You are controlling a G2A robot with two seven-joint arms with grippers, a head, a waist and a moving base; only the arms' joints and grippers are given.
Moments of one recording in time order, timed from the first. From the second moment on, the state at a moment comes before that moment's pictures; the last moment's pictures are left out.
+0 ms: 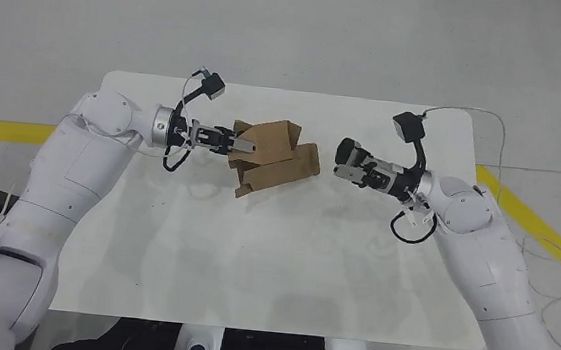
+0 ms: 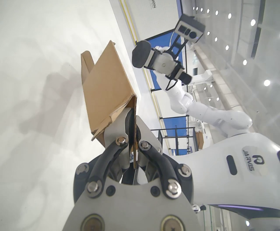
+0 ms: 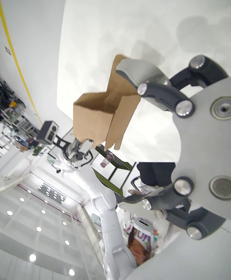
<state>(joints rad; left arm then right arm) 0.53 -1.02 -0.88 -1.05 -0.46 -0.47 -1.35 -0.88 -1.11 1.11 -1.33 0.25 -0.78 0.95</state>
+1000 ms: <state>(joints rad) 0.63 -0.97 -0.92 -1.24 -0.48 -0.45 -1.37 -0.64 -1.16 0.83 -1.06 0.34 -0.78 1.04</state>
